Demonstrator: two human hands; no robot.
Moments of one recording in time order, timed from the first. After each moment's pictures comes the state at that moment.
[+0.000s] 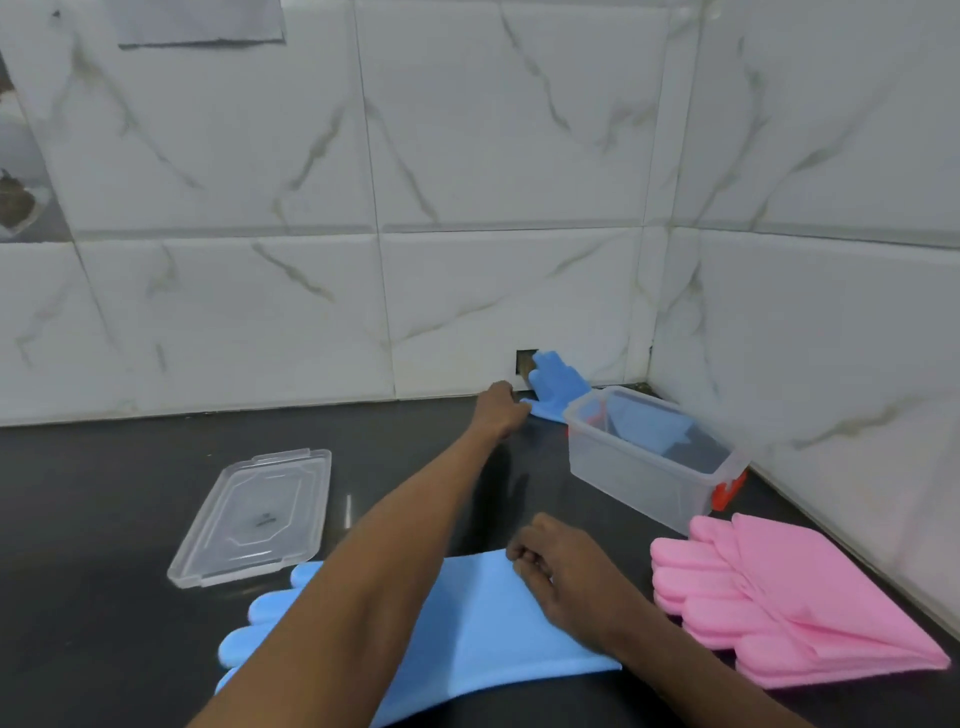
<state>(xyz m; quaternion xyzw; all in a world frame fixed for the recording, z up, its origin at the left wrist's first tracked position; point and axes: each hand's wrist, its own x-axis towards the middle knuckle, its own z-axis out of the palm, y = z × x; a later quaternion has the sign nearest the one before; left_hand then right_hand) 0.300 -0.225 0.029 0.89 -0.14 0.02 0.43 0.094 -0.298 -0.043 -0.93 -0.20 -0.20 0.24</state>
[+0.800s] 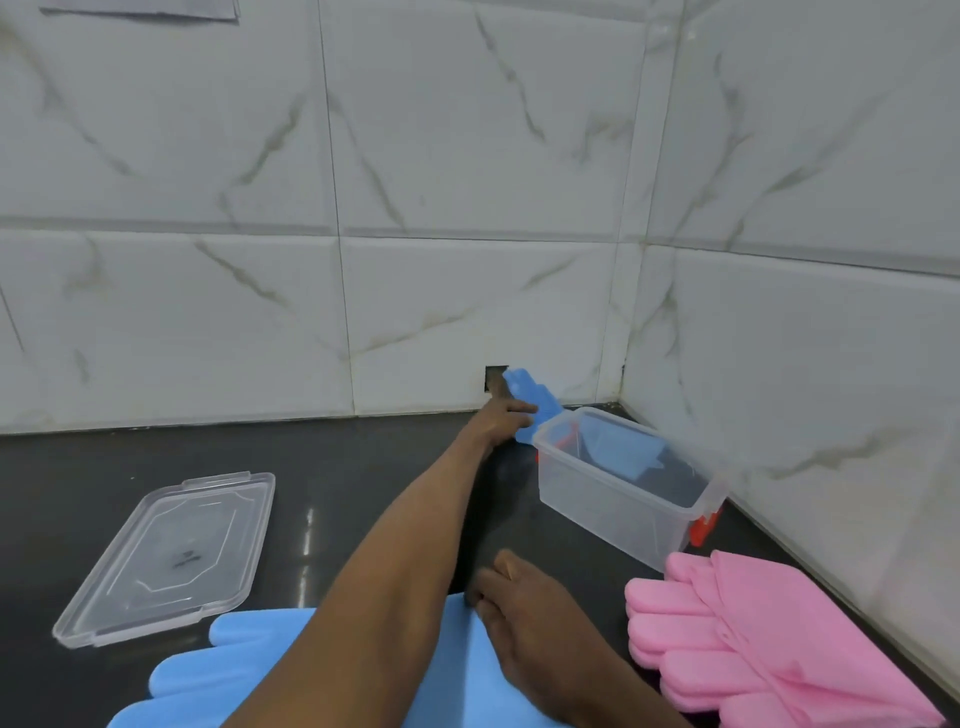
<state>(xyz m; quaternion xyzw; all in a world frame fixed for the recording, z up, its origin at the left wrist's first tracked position) 0.367 -0.279 0.008 0.81 -0.20 -0.12 0.53 0.095 -0.292 -0.038 -0.95 -0.19 -0.18 0.18</state>
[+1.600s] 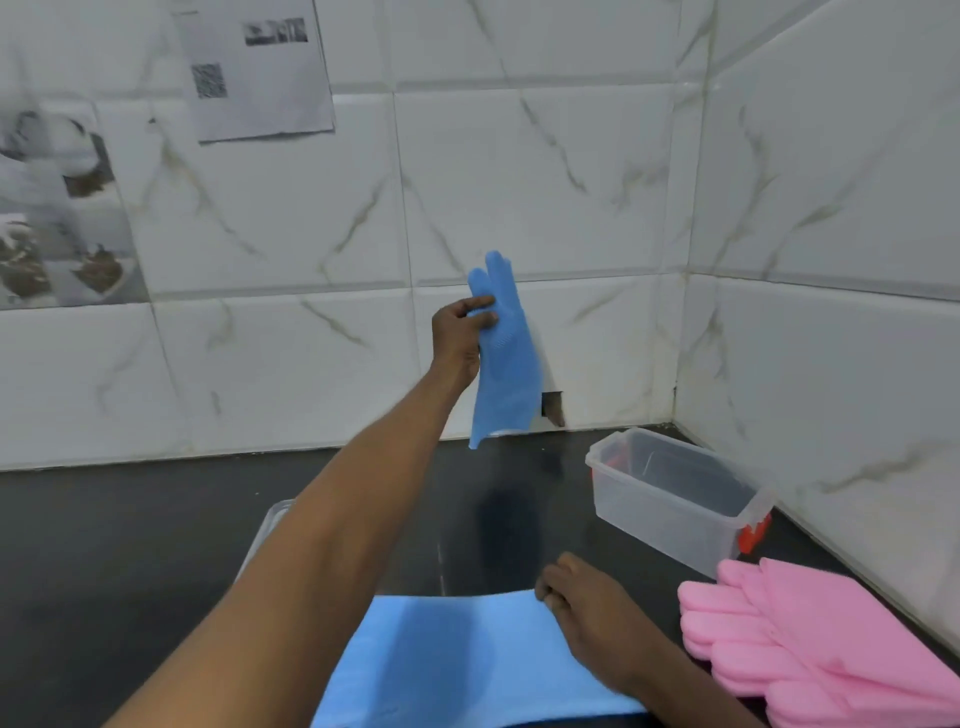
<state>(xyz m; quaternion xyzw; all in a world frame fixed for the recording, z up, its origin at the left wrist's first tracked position) 0.319 -0.158 0.175 0.55 -0.16 0.09 0.81 0.089 -0.290 -0.030 -0.95 -0.16 -0.14 0.22</state>
